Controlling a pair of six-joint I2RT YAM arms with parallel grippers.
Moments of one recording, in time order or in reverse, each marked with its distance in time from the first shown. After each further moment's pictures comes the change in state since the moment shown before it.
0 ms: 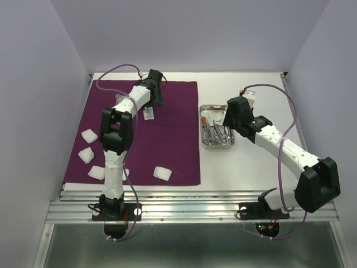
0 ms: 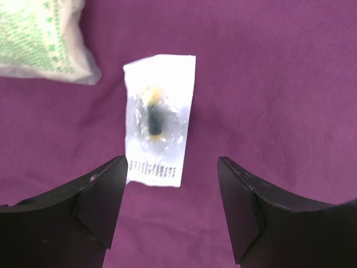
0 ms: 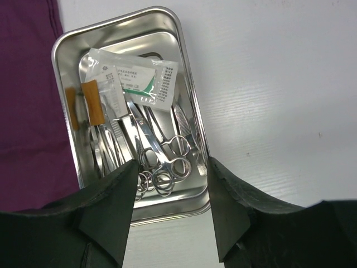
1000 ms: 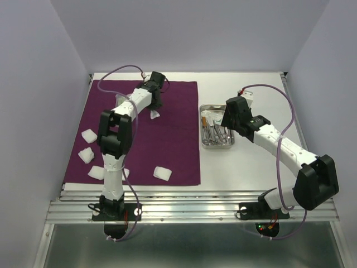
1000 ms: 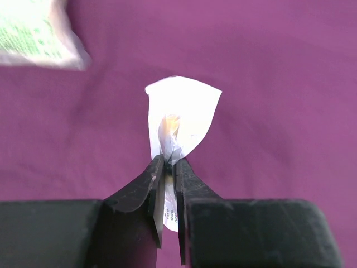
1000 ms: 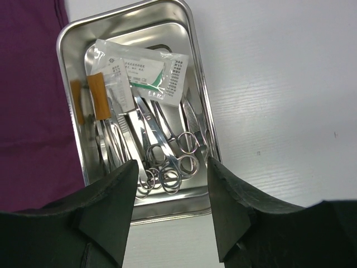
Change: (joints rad) left arm -0.018 -0.014 -0.054 0.035 0.003 0.019; right arm 0.000 0.030 0.002 0.010 -0.039 0.008
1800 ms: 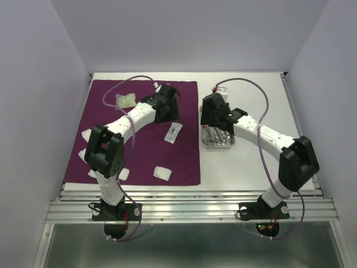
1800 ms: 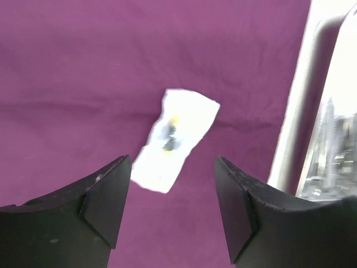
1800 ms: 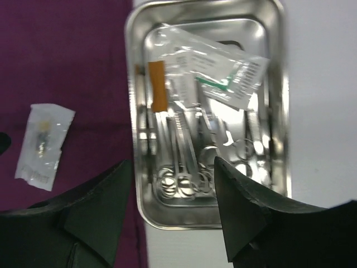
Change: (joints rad) left arm -0.226 -0.296 -0.338 0.089 0.145 -0.119; right arm 0.103 0.154 0.132 -0.006 -0.016 -0.014
